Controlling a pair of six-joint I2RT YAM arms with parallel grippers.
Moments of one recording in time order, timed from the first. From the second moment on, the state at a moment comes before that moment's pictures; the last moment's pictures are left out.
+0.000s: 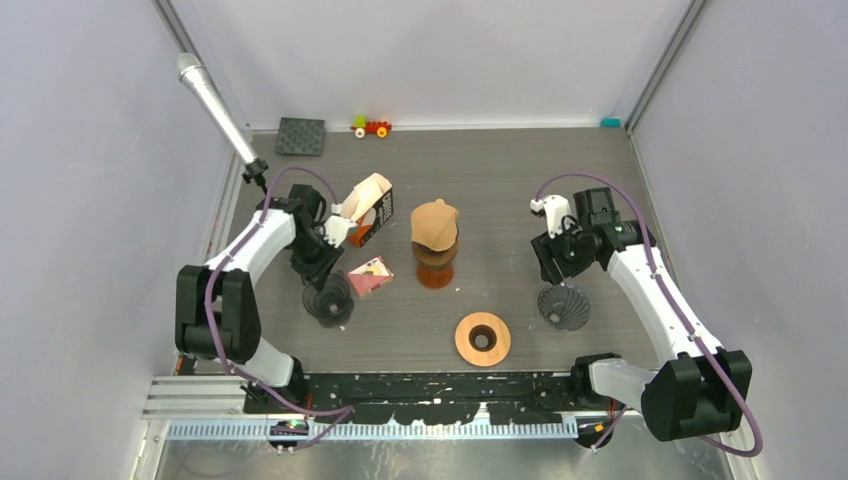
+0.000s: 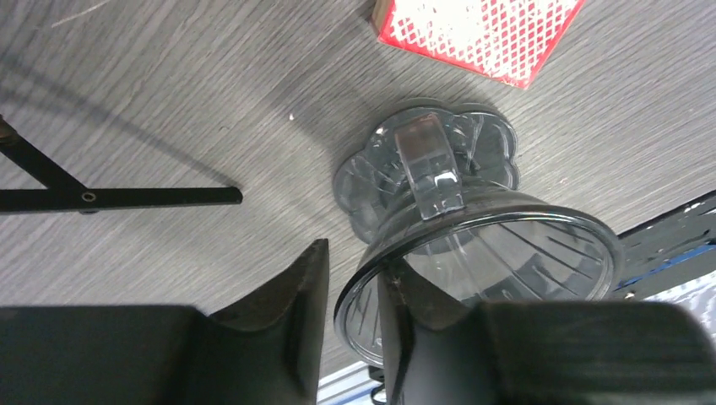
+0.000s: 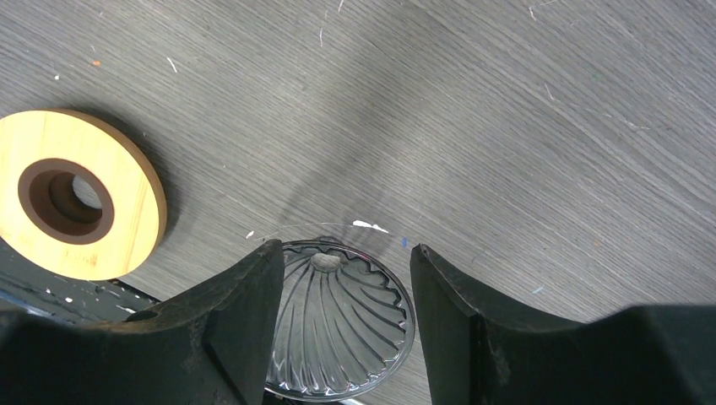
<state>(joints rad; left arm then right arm) -0.14 1.53 1.06 -1.01 0.15 0.52 0.12 1.14 0.95 -0.90 -0.22 -0.40</state>
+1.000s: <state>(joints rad) -0.29 1.49 1.21 -1.21 0.56 0.57 0.12 1.12 0.94 -0.90 -0.25 -0.40</state>
